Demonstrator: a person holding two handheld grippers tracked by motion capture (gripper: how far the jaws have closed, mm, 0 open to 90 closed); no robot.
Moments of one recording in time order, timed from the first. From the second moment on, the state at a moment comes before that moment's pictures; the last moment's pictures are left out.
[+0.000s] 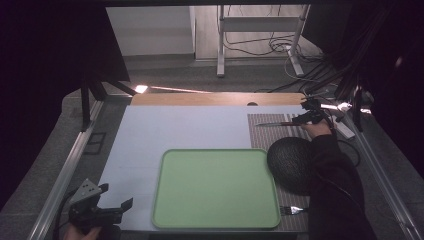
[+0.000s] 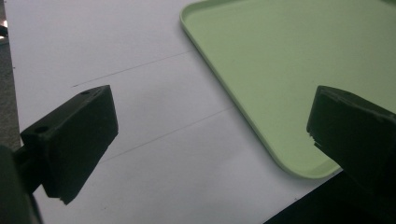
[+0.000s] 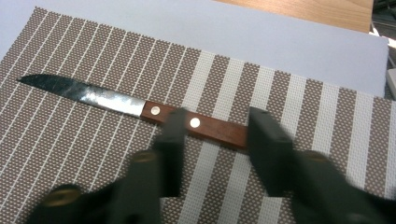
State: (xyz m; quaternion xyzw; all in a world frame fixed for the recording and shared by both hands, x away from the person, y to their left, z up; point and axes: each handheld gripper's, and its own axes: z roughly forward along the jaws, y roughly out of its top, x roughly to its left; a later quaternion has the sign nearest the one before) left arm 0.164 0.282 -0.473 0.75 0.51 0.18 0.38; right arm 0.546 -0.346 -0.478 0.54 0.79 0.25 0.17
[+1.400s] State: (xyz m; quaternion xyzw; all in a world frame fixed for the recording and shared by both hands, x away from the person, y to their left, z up) left arm 0.163 0.280 -0.472 0.76 0.50 0.18 0.38; right arm 0.533 -0.344 -0.494 0.52 0.82 0.20 0.12
